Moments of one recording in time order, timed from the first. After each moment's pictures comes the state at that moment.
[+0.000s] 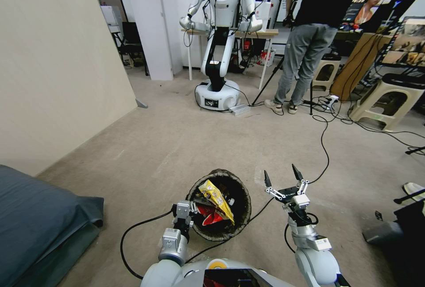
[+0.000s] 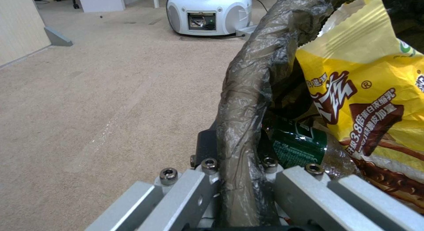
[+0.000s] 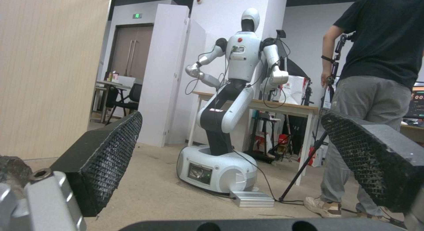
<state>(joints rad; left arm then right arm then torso) 1.79 -1.40 -0.19 -2.27 0.04 0.21 -0.22 -1.71 1.34 0.63 2.04 0.11 0.64 -0.12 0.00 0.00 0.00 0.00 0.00</state>
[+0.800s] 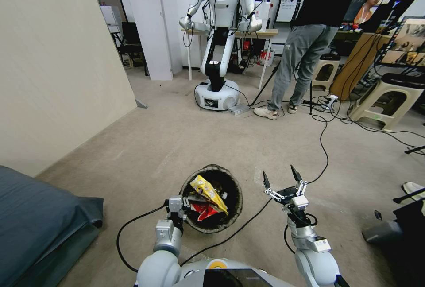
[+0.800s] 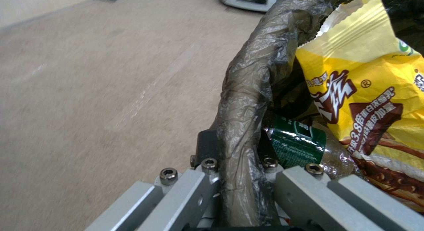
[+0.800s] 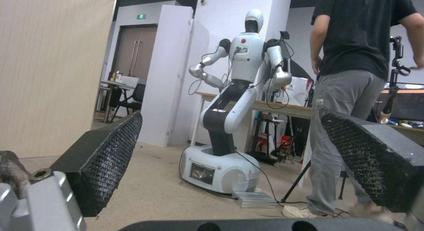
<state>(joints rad) 1.68 -1.43 -0.36 -2.23 -0.21 0.35 -0.30 -1.71 1.35 0.64 2.03 0.11 0.66 -0.15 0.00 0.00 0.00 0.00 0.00</state>
